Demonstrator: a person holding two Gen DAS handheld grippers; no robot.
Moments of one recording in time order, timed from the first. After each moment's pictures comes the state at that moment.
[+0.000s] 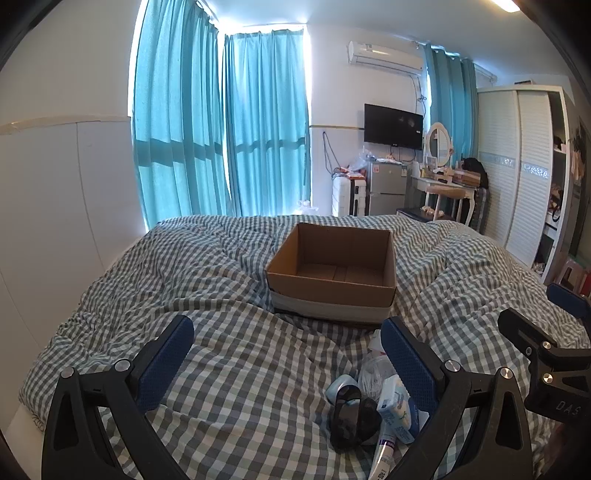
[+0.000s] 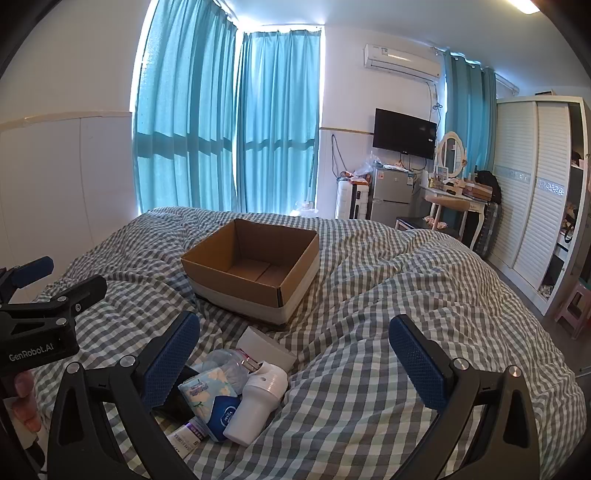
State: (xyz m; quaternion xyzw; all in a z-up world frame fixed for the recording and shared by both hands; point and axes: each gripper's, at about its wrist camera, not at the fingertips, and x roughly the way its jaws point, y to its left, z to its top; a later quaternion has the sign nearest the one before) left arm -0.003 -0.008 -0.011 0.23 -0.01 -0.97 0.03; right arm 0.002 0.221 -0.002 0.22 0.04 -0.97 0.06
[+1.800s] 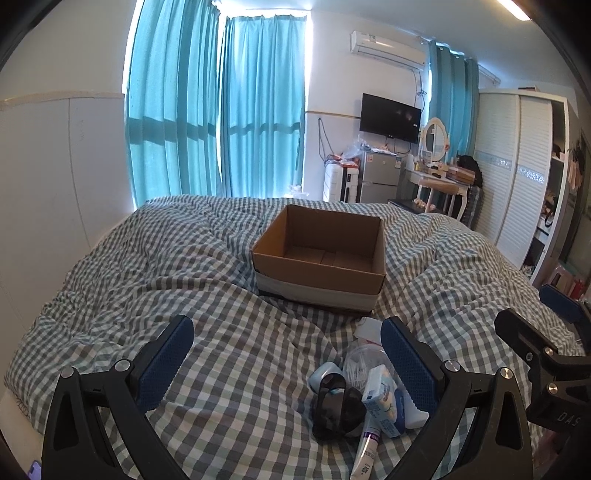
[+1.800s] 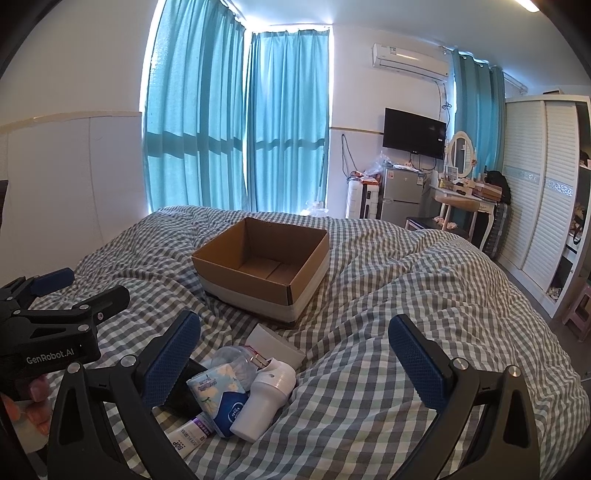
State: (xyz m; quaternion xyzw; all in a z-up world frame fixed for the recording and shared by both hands) left arm -0.010 -0.010 -0.020 0.26 0.02 -0.96 0.01; right arm 0.003 0.221 -0.006 0.22 0.04 -0.97 0.08
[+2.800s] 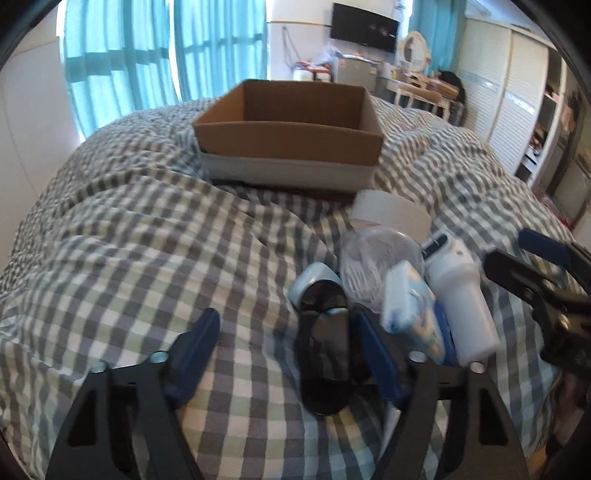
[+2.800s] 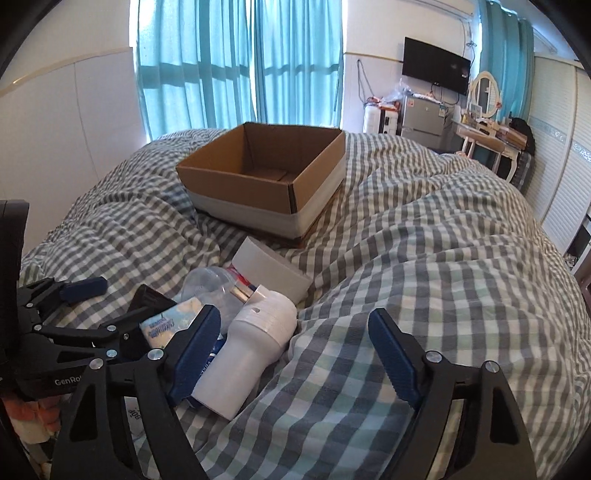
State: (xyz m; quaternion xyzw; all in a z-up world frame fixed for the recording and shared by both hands) left arm -0.063 0.012 -0.131 0.43 -0.02 -0.90 -0.07; right arm -0.066 0.224 -0.096 0.37 0.04 -0.92 0.11
